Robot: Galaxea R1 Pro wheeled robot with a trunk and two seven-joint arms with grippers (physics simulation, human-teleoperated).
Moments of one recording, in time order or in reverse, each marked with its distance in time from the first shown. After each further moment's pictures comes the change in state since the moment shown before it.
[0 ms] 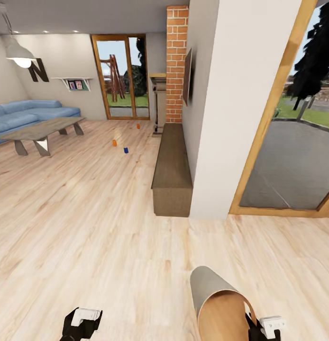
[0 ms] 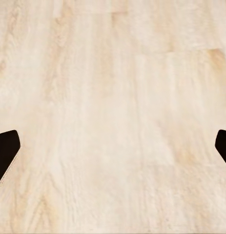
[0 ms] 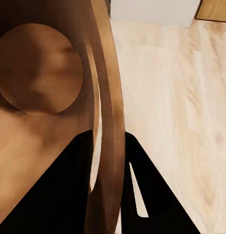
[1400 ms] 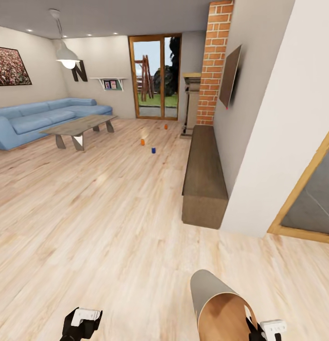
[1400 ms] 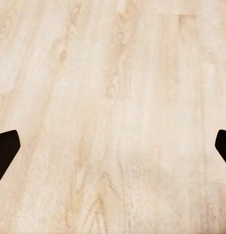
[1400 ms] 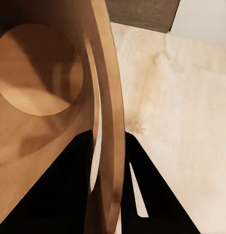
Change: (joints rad) left arm 0.000 0.000 0.000 0.000 -0.001 0.000 0.000; right arm 0.000 0.001 0.003 0.028 -0.001 0.001 0.000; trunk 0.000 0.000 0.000
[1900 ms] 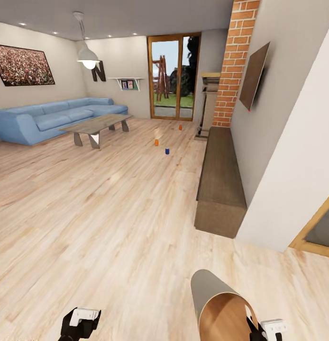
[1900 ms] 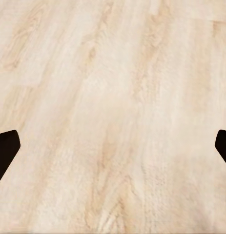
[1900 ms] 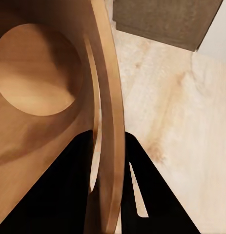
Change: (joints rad) left arm 0.000 0.006 0.006 0.000 0.010 0.000 -0.002; right arm -0.001 -0.005 0.000 -0.001 0.002 -0.001 0.003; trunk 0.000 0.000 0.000
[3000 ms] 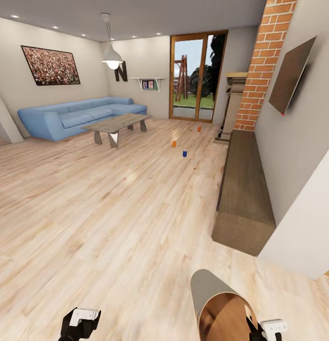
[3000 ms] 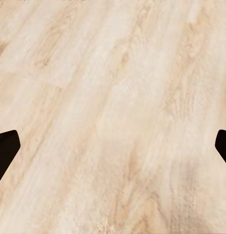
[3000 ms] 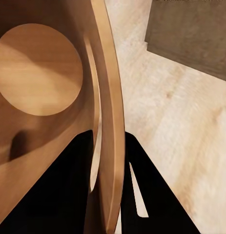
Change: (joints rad) left arm 0.000 0.000 0.002 0.000 -0.001 0.001 0.000; right arm 0.000 0.002 0.002 0.000 -0.001 0.000 -0.001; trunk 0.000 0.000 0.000
